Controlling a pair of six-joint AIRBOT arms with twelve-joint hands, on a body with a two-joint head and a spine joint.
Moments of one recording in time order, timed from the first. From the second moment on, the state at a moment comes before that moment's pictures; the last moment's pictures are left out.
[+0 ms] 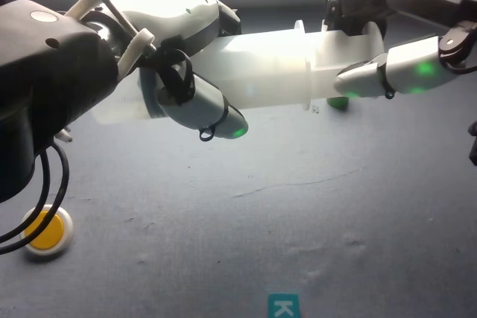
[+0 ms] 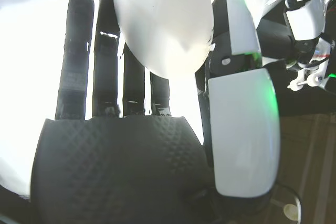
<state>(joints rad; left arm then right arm) 0.36 -1.00 0.82 -1.51 -0.55 2.29 -0.35 -0.92 0.97 0.35 0.39 -0.76</state>
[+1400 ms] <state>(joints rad) 0.35 -1.00 0.82 -1.50 -0.56 2.29 -0.34 -0.72 0.96 0.38 0.28 -0.76</state>
